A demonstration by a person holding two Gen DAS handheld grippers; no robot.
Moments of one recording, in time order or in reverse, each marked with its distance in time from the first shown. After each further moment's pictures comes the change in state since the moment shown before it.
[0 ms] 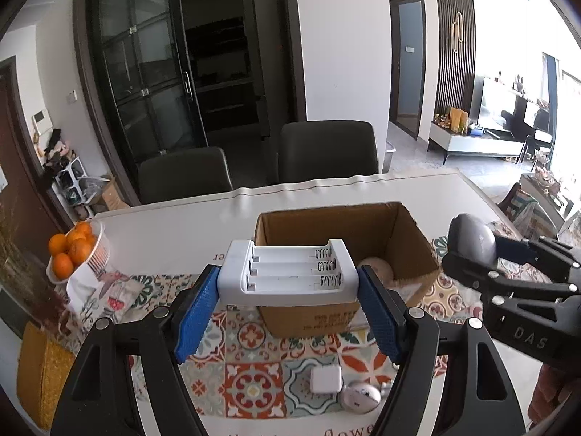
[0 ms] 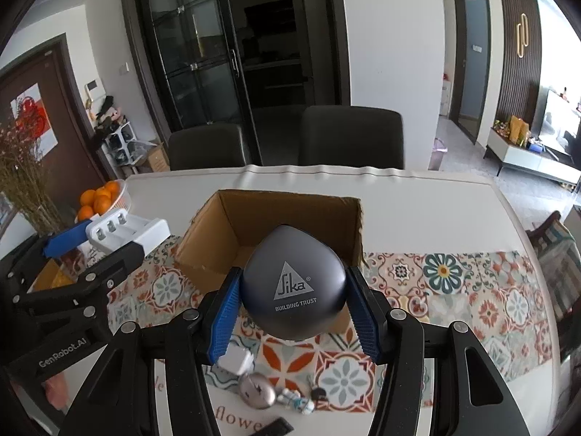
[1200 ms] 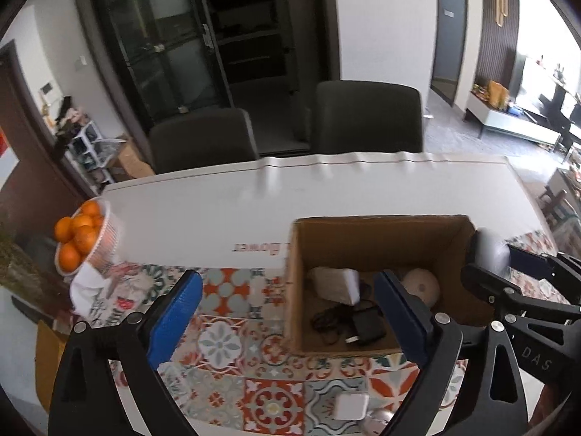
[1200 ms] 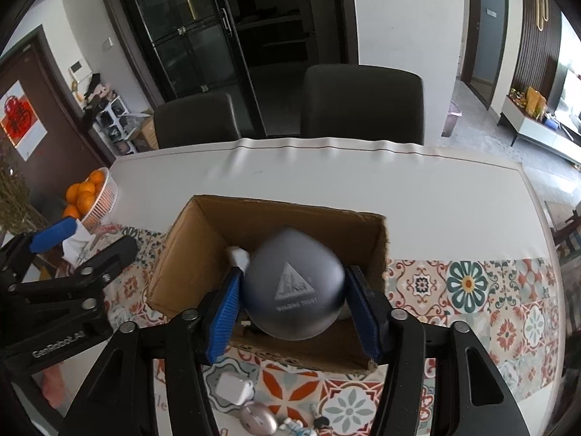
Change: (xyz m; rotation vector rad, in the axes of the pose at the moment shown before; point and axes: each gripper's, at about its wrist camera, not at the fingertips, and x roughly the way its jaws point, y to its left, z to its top) left arm 0.086 0.027 0.053 -0.057 0.211 0.124; right arm 0.093 -0.006 0.066 0.019 0.192 0.024
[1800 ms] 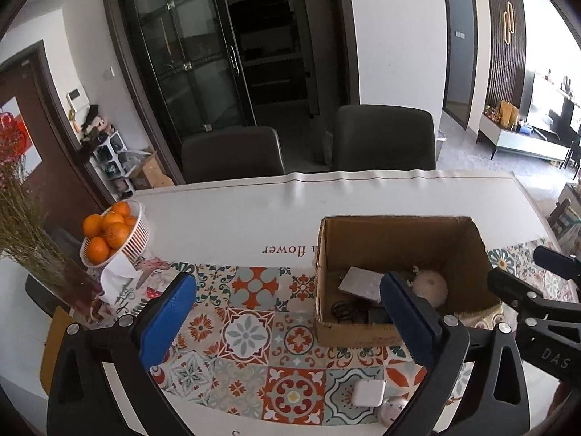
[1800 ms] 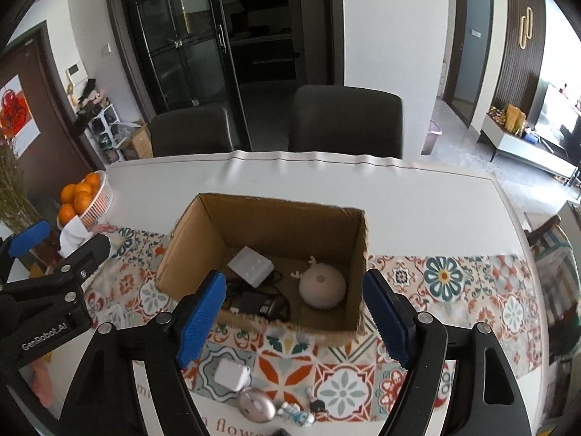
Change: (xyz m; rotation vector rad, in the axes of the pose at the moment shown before) left arm -0.049 0.019 -0.040 -0.025 -0.109 0.055; right arm -0.054 0.020 -0.040 -0.005 -0.088 -0.090
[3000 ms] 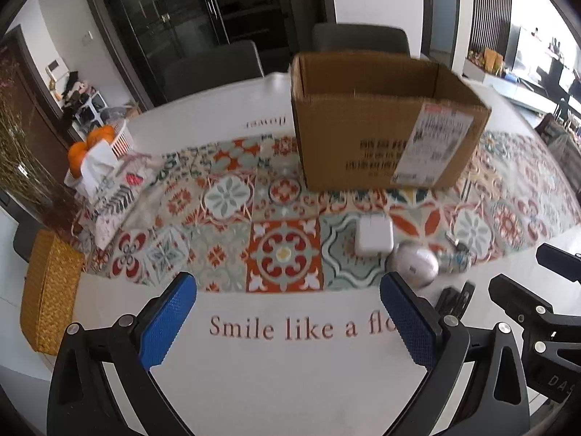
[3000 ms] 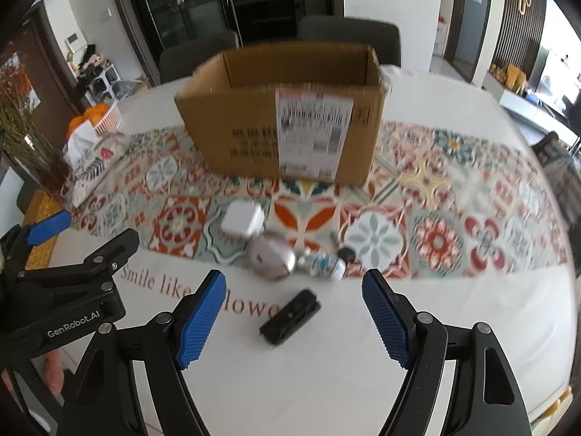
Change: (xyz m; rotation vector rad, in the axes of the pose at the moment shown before) left arm -0.001 -0.008 -0.178 0.064 0.214 -0.053; right arm -0.003 0.025 -0.187 0.020 0.175 0.015
